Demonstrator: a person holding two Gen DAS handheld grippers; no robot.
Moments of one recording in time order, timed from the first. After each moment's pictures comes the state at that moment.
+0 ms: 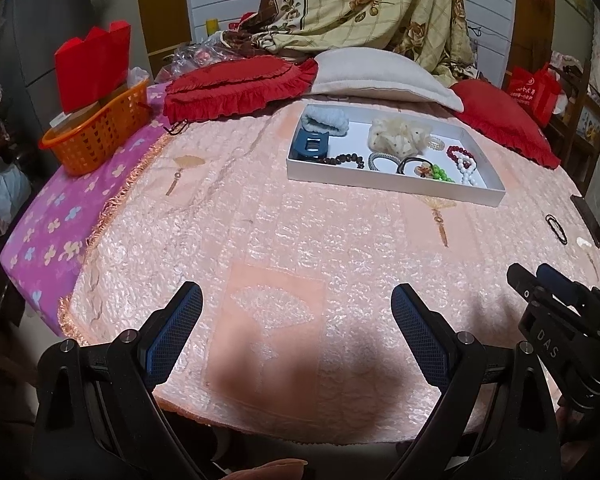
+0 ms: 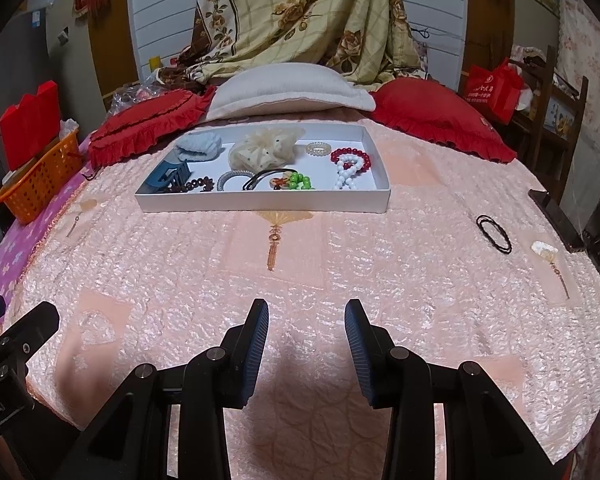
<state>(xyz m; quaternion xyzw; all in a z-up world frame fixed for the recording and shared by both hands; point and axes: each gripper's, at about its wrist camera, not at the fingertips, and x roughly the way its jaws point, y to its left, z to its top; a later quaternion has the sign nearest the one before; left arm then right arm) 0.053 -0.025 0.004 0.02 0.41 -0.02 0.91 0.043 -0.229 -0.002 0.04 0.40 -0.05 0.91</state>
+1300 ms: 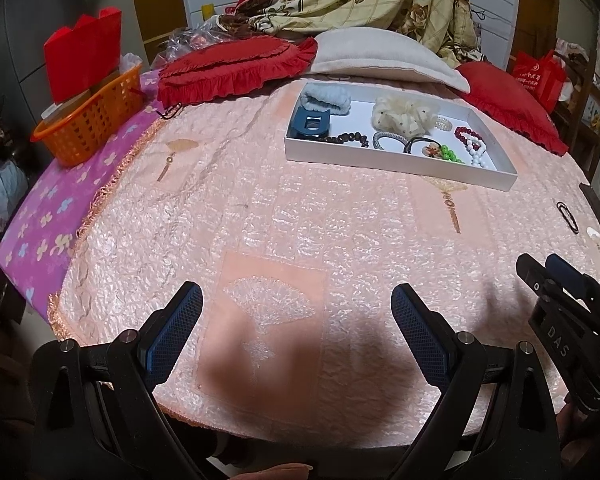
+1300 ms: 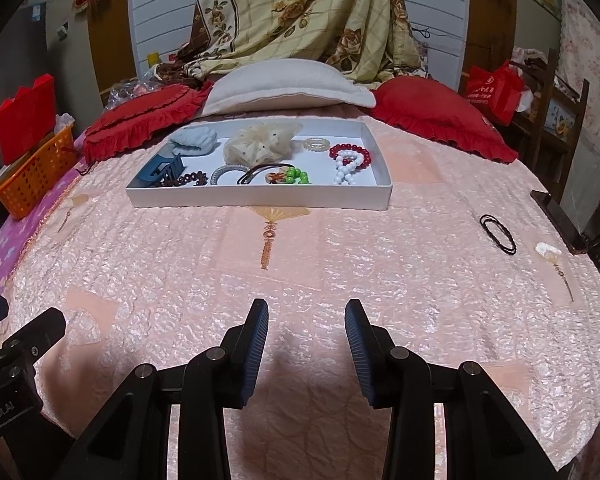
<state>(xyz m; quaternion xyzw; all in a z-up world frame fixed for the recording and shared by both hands) 0.069 -0.029 -0.015 0.03 0.43 -0.01 0.90 0.052 -0.228 -0.015 0.03 0.40 -0.05 0.91</state>
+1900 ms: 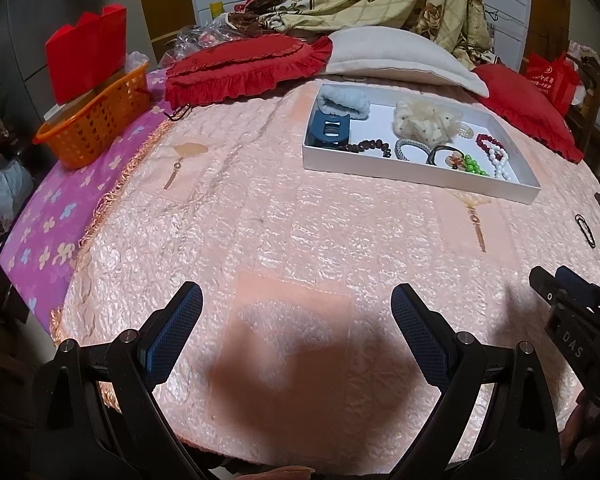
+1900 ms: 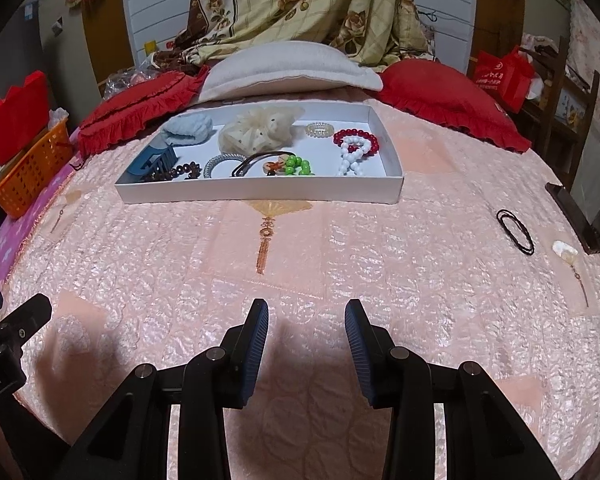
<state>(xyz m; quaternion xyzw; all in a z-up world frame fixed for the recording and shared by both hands) 0.097 -0.019 -0.022 0.03 0.43 0.01 0.90 0.079 -0.236 -0.026 0.04 0.43 -0.04 0.90</state>
